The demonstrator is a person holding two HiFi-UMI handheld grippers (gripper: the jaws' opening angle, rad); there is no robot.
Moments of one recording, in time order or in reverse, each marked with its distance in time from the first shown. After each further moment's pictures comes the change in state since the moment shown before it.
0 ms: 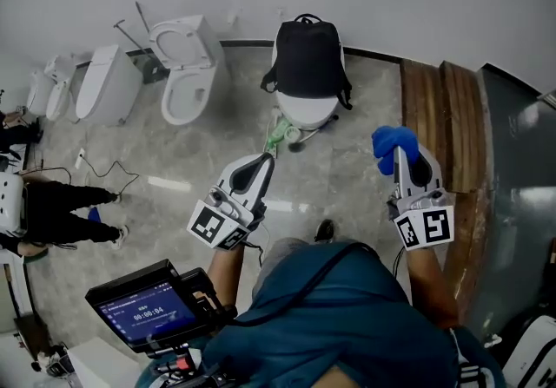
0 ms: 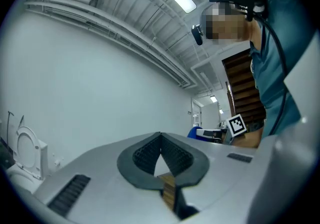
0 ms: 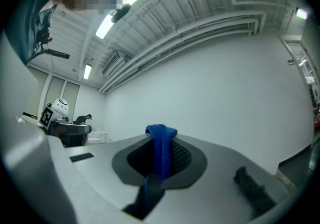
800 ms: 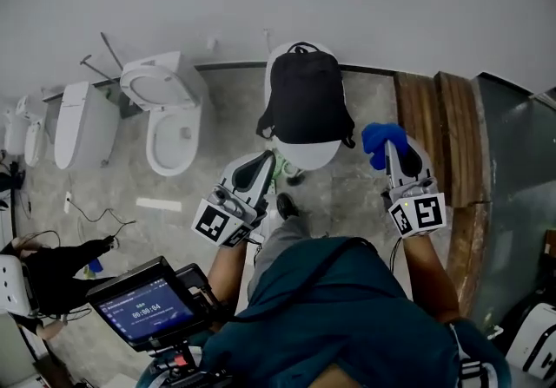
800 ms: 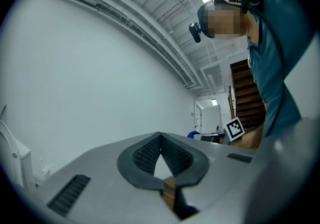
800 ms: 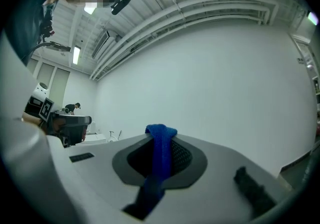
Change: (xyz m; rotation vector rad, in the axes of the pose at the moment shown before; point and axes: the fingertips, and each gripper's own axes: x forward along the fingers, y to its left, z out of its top) left arm 0.165 0.286 -0.010 -0.077 0.037 -0.072; right arm 0.308 -0.063 -0.054 -0.020 0.142 -0.073
